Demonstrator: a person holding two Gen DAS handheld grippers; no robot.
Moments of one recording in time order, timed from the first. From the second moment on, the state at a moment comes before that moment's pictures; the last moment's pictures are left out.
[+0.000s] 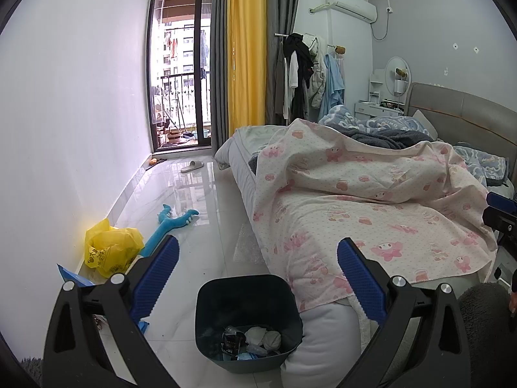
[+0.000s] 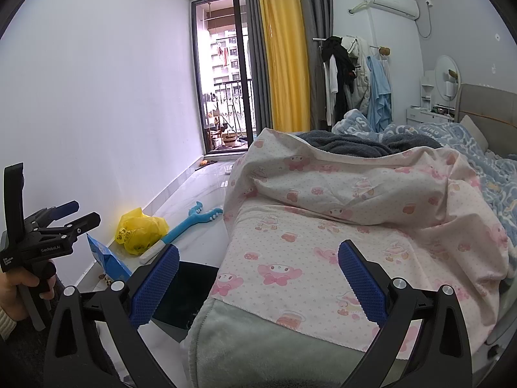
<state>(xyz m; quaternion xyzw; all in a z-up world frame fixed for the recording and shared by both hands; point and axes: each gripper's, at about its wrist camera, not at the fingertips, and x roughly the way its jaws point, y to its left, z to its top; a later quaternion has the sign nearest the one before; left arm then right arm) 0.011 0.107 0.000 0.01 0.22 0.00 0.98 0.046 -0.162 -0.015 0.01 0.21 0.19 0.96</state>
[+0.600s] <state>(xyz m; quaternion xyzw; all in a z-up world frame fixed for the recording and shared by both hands) 0.011 0.106 0.000 0.01 0.22 0.01 0.98 0.046 -0.163 -0.014 0.01 0.21 0.19 0.96</state>
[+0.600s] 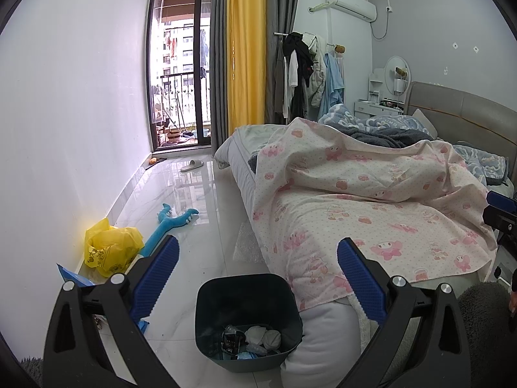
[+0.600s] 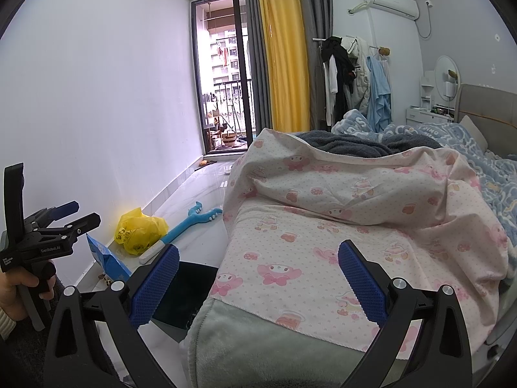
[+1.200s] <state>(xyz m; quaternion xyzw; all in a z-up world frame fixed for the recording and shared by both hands) 0.011 0.107 0.000 0.01 0.22 0.00 0.98 0.046 -0.162 -0.014 0.01 0.21 0.19 0.96</state>
